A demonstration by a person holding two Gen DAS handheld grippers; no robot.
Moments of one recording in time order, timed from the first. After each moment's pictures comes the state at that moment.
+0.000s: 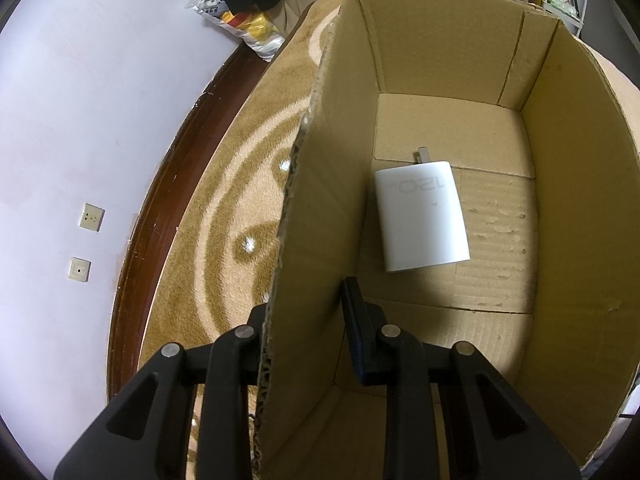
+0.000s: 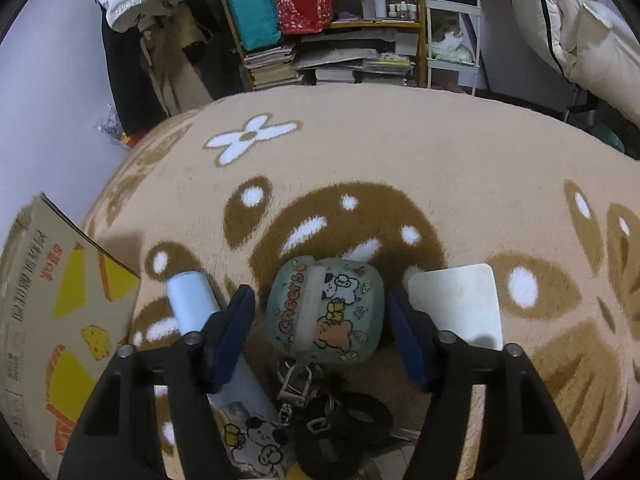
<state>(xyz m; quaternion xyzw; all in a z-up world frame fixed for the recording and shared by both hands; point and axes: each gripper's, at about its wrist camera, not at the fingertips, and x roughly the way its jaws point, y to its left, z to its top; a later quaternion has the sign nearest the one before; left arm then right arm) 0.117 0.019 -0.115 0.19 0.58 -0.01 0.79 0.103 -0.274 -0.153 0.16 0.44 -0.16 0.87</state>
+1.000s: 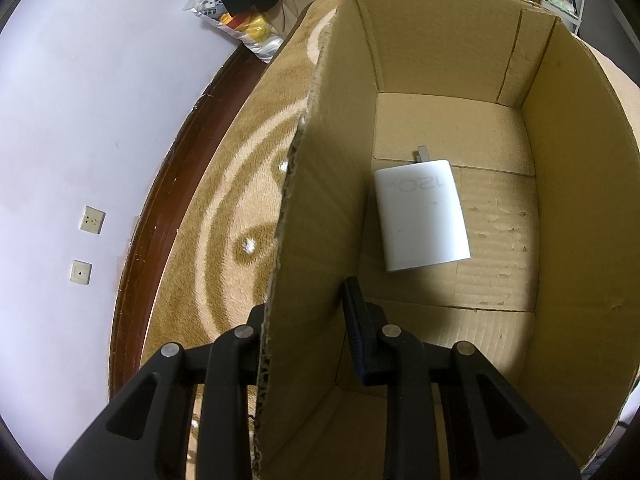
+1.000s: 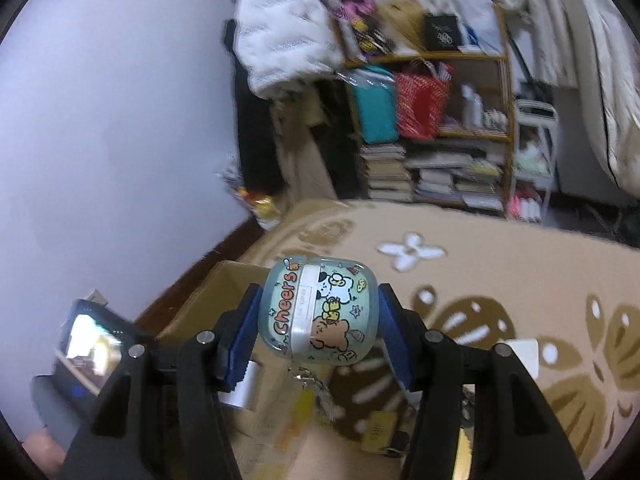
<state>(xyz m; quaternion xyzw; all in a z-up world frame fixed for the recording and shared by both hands) 0.115 0.017 -0.119 0.19 0.58 -0.01 0.79 0.055 -0.150 -0.002 0.12 0.28 -0.01 0.95</state>
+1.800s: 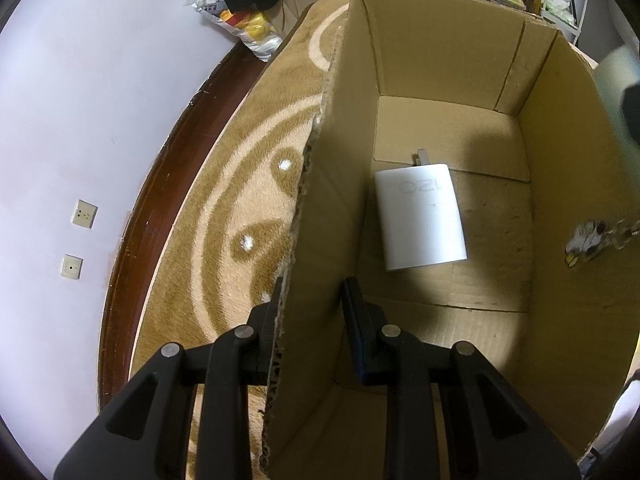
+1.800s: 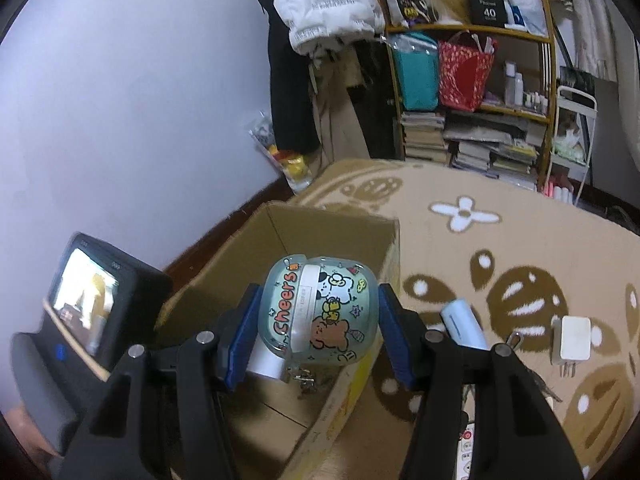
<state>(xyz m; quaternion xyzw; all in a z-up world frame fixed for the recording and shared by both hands) 0.117 0.027 -0.115 0.17 0.58 -0.02 0.79 0.074 -0.111 -0.052 0.10 0.34 0.04 0.93</state>
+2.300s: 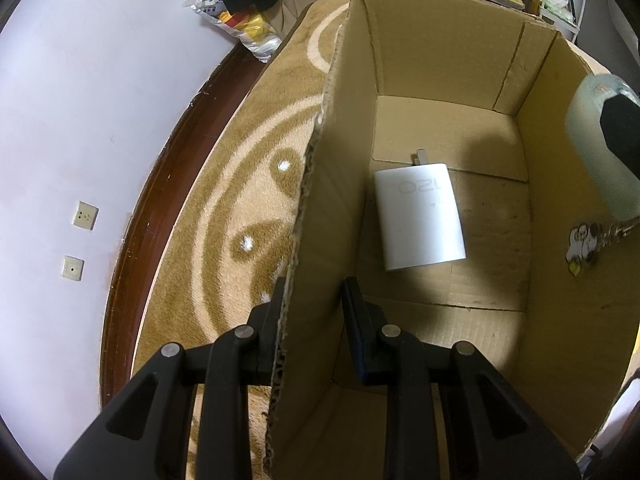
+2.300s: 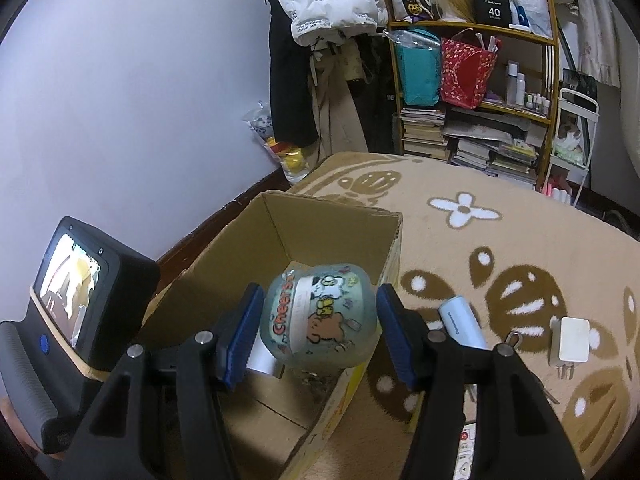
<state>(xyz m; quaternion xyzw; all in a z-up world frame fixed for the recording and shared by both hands) 0.117 0.026 -0.116 0.18 0.58 -0.02 0.79 0.076 -0.106 -0.053 0.09 0.35 0.05 0.93</state>
